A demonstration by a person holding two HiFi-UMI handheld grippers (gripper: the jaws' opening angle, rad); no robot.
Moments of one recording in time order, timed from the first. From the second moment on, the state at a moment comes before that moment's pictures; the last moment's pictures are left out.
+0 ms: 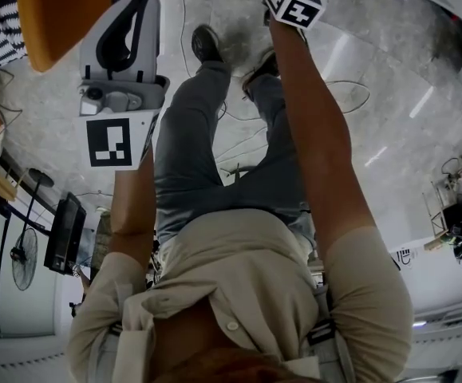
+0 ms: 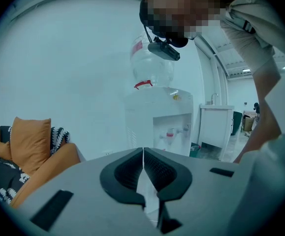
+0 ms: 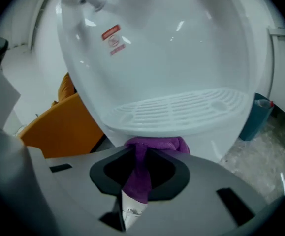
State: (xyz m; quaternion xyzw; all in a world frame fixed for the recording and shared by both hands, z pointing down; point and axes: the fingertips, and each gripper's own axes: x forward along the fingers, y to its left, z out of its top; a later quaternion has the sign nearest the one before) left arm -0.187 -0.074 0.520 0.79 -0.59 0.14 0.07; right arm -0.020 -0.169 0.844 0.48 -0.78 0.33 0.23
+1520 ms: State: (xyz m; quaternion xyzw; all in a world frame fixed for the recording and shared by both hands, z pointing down) left arm -0.160 -0.051 0.351 0.79 -0.60 0.12 0.03; right arm 0.185 -0.176 0.643 0.54 -0.76 0.22 0.30
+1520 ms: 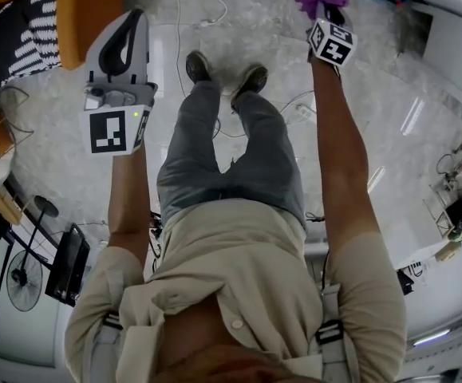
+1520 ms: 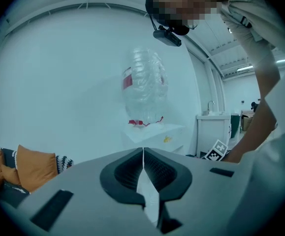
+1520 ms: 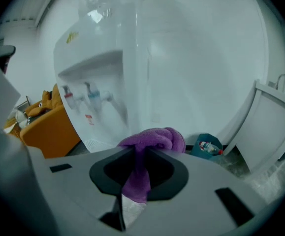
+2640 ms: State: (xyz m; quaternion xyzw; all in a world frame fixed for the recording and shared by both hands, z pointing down) left arm -0.164 0.013 0.063 0.81 -0.57 0.14 -0.03; right arm 0.122 -0.080 0.081 0.42 -0.90 0.02 0.12
